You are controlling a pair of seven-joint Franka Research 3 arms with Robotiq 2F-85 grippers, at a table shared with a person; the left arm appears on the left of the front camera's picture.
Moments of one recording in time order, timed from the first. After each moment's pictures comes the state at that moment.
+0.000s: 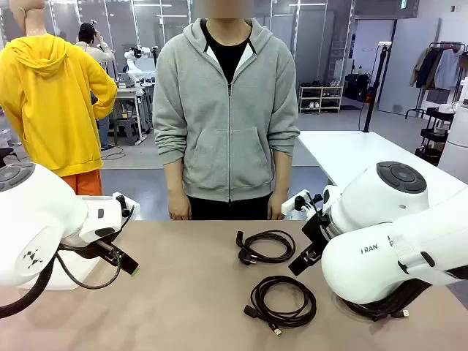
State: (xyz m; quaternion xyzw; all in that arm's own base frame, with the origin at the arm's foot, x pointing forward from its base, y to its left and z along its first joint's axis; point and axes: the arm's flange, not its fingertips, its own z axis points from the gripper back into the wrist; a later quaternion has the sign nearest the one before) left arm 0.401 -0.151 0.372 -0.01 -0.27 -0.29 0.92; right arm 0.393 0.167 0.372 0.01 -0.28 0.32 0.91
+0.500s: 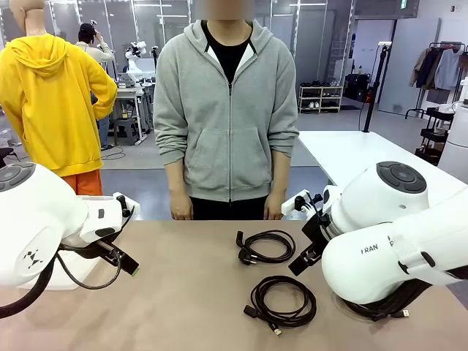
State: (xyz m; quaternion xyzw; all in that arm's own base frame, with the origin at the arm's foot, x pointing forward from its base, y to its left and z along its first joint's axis) left arm 0.401 -0.152 0.372 -0.01 -0.27 -0.30 0.92; right arm 0.393 0.167 0.372 0.01 -0.28 0.32 0.91
